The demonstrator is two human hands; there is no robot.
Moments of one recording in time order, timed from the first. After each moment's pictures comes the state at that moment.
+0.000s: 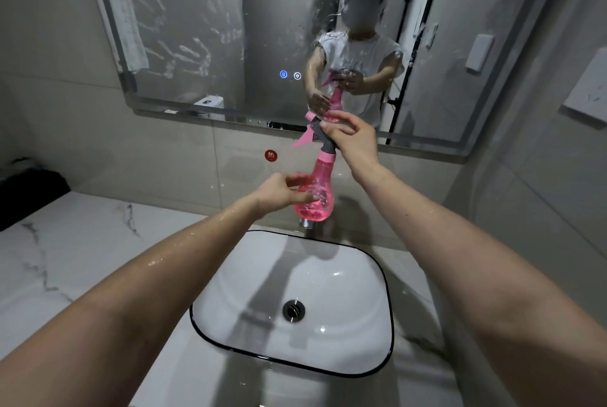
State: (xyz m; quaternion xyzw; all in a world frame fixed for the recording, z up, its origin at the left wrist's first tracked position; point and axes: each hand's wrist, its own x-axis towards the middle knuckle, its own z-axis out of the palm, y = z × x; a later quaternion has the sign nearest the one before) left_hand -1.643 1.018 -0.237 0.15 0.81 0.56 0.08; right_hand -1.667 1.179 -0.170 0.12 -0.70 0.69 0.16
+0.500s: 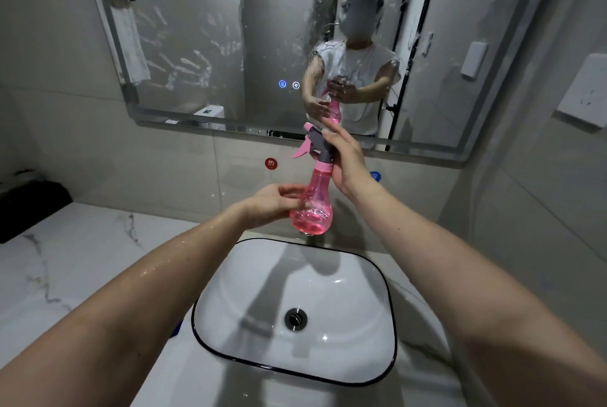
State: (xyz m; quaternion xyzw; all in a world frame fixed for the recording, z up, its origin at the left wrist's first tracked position) left_hand -1.644 1.007 -0.242 0.14 0.68 0.69 0.21; right_hand -1.657 1.164 -0.175 0.13 -0.55 0.82 0.05
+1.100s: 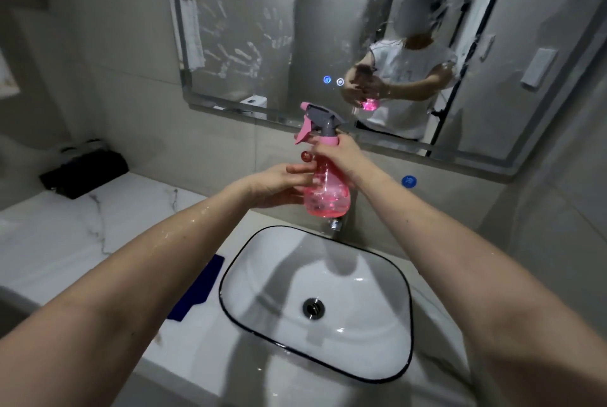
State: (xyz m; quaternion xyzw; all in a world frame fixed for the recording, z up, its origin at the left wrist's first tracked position) left_hand -1.607 0.969 -0.208 0.14 0.64 0.73 0.20; right_hand -1.639 1.115 -0.164 0.20 -0.72 0.67 -0.06
